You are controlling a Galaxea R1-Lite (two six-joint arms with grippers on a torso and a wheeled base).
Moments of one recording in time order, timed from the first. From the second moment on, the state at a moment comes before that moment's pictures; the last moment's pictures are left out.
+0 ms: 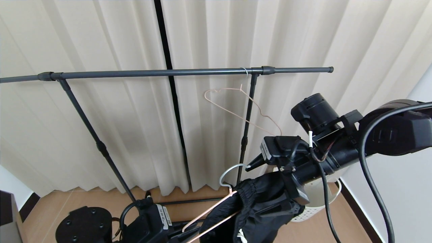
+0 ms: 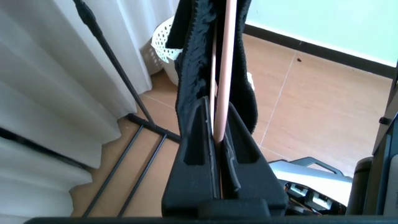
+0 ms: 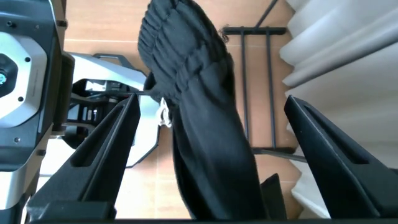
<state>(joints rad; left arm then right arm) -0.72 1.88 0.00 -1.57 -0.26 0.27 0.54 1.84 -1.29 0.47 0.61 -0.92</state>
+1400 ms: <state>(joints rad) -0.65 1.89 0.00 -1.57 -0.25 0.18 0.57 1.74 -1.25 0.48 0.46 -0.90</state>
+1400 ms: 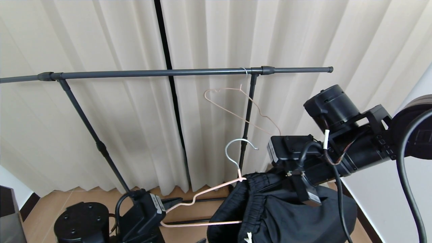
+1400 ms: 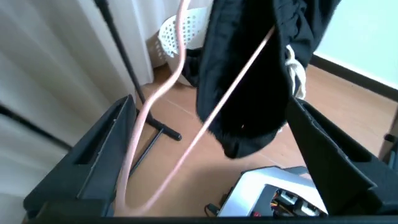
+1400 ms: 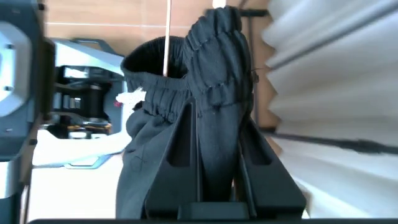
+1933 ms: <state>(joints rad) -0.48 1.88 0.00 -1.57 -0.19 -0.21 0.57 1.69 -1.27 0.30 0.22 -0.73</state>
